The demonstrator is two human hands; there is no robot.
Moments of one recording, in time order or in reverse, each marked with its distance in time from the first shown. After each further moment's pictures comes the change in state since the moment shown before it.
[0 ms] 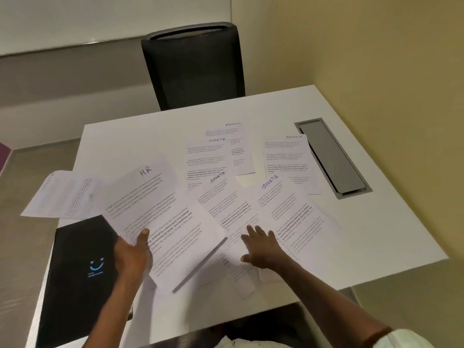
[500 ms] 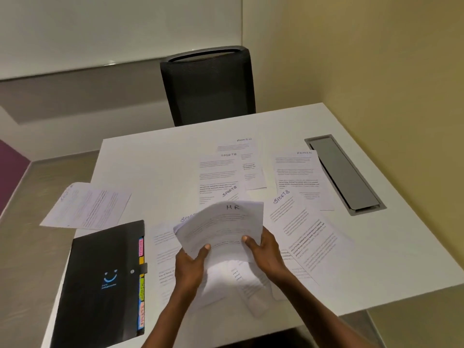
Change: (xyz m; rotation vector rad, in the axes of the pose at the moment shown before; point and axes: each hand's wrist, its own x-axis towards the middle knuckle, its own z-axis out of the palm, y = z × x) left_hand -0.050 -0.008 0.055 -0.030 -0.333 0.057; right_hand -0.035 -0.070 -0.074 1.226 0.475 0.109
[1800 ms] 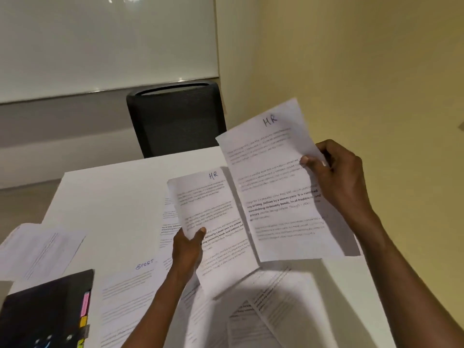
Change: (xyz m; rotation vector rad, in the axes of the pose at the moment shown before) left_hand 0.073 0.121 0.150 -0.042 -0.074 -0.003; right_hand 0.092 -0.198 -0.272 -0.343 0.438 -0.631
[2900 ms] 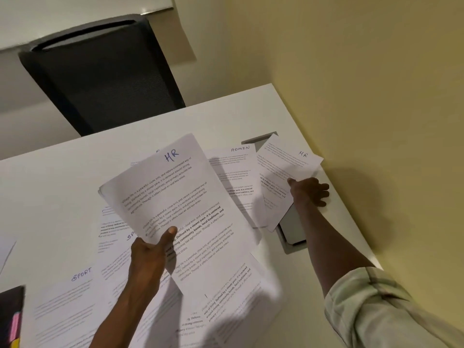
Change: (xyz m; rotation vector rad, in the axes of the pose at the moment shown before) left_hand 0.014 -0.002 0.112 -0.056 0.056 -0.062; right_hand 0.025 0.389 0.097 -0.514 -0.094 1.249
